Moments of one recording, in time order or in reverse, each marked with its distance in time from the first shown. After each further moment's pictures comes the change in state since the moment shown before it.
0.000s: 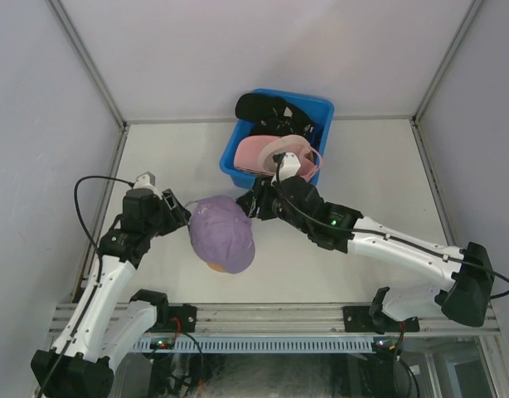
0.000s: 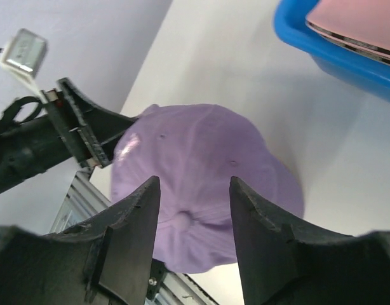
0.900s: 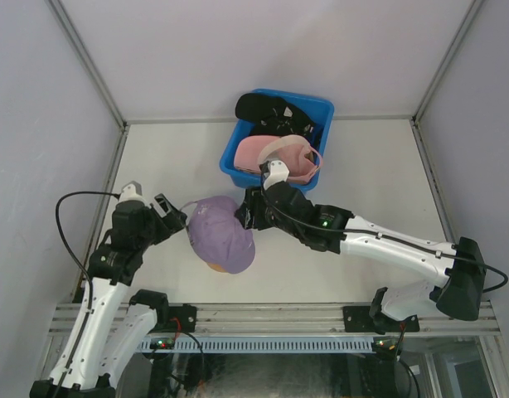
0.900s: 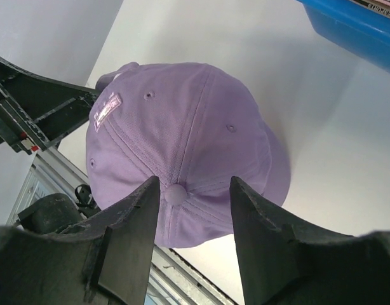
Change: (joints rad) left arm 0.000 -0.167 0.000 -0.113 -0.072 -0.071; right arm 0.084 0.057 0.087 -0.156 0.037 -0.039
